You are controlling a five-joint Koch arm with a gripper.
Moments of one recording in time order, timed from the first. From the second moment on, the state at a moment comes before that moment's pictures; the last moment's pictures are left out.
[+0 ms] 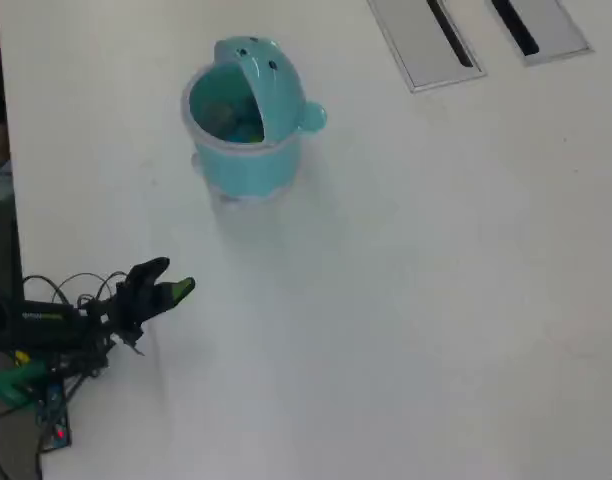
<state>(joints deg) -2.4 131.3 177.5 -61.9 -15.6</state>
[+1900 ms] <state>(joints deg) -3.4 131.3 177.5 -4.3 -17.6</state>
